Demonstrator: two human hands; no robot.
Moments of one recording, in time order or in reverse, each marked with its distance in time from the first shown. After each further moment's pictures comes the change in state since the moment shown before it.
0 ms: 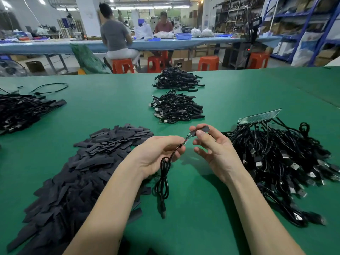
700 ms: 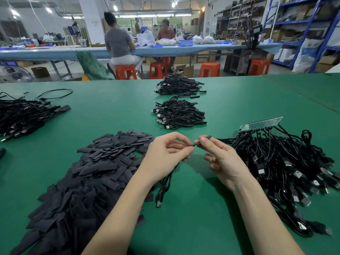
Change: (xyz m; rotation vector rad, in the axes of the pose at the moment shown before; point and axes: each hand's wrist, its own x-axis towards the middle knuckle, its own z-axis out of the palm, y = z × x) left_hand 0.011 -0.018 -0.004 0.588 0.067 0.550; right_hand 0.003 0.003 -0.013 -0.105 0.096 0.126
